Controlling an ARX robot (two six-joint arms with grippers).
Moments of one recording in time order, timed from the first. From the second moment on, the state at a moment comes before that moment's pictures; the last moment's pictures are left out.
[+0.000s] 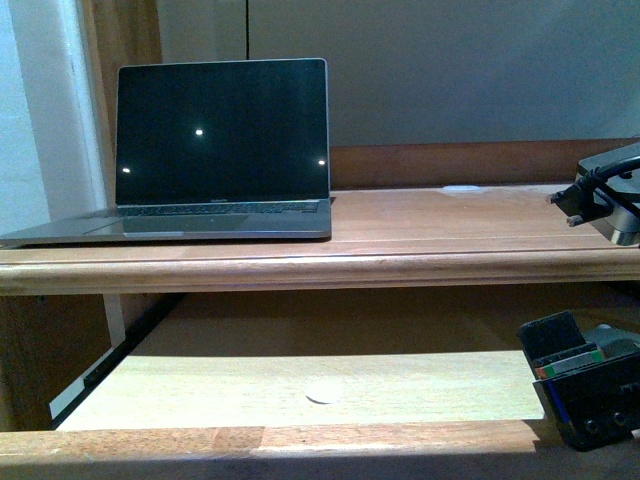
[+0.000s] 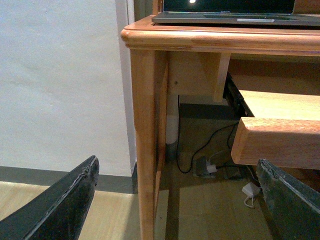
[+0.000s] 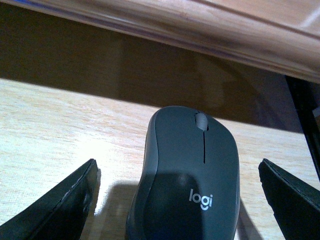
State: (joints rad) left arm -0.01 0.01 0.01 -0.01 0.00 0.01; right arm 0.51 1.32 0.78 0.01 0.45 -0.06
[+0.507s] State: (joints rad) left arm -0.01 0.01 0.01 -0.01 0.00 0.01; right arm 0.47 1.36 0.90 -0.25 0.31 0.11
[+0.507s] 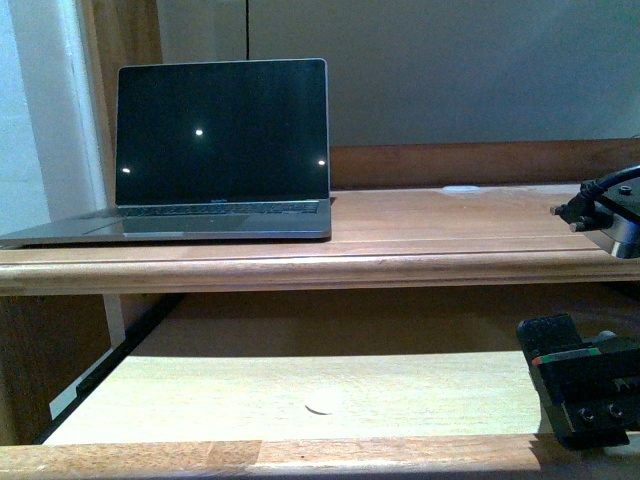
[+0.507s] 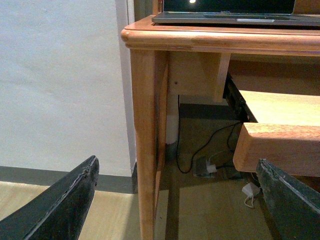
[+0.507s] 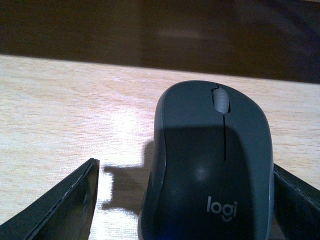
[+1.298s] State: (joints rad) left arm -0.01 0.01 0.01 -0.01 0.00 0.01; right arm 0.44 1.29 0.89 -0.27 0.27 0.11
